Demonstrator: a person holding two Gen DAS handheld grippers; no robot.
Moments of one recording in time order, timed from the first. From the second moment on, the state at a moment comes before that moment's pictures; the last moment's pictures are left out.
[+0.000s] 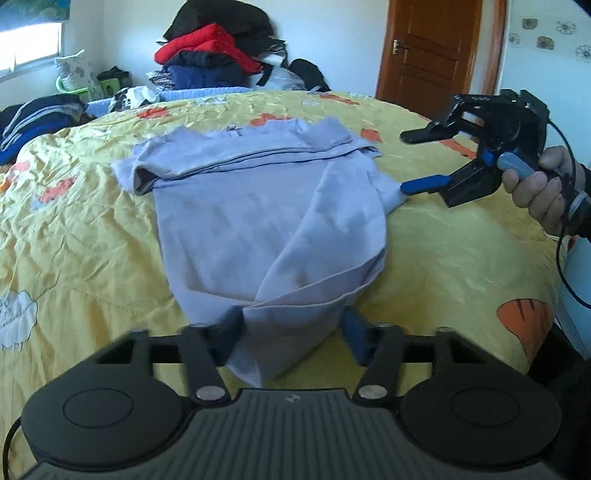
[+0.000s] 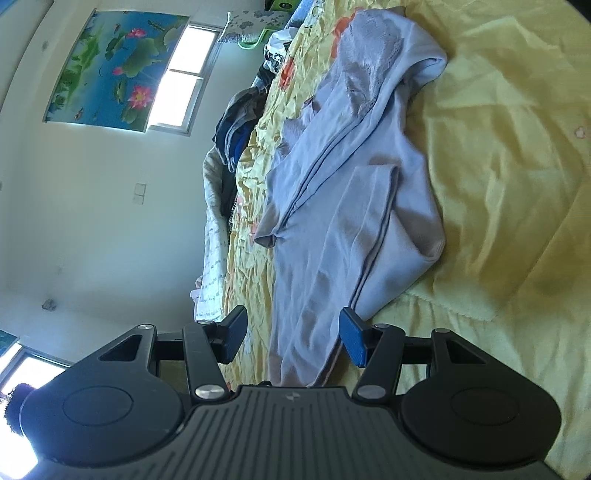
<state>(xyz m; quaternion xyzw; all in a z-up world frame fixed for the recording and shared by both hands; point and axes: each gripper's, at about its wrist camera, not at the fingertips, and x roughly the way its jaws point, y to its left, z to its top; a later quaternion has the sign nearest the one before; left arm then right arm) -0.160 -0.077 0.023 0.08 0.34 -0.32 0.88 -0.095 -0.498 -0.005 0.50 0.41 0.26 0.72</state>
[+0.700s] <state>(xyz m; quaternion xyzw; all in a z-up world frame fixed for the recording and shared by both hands) -0.044 -0.016 0.052 -0.10 0.34 -0.21 0.91 -0.017 -0.507 0.002 0.34 0.43 0.21 0.81</state>
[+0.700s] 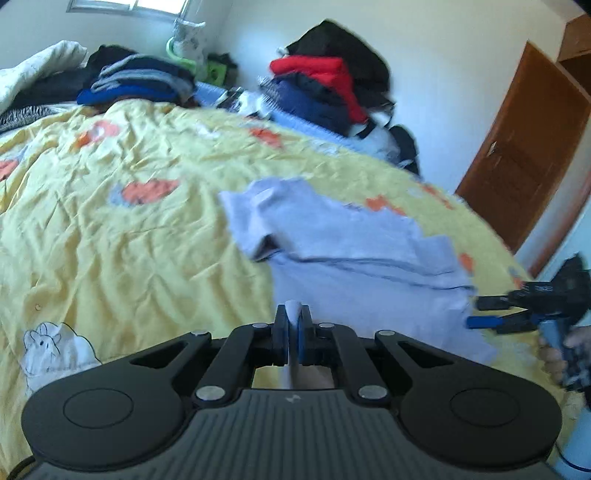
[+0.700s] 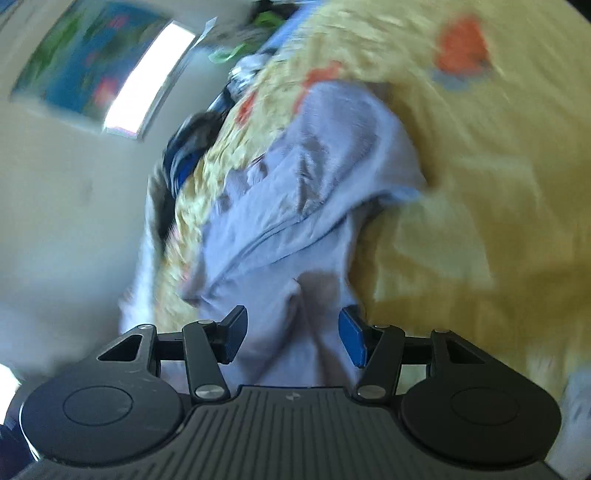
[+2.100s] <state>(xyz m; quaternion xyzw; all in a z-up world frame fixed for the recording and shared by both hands) -0.044 0.017 0.003 -0.30 0.43 -0.19 0.83 0.010 -0.470 0.026 0.12 0.52 0.37 0.76</state>
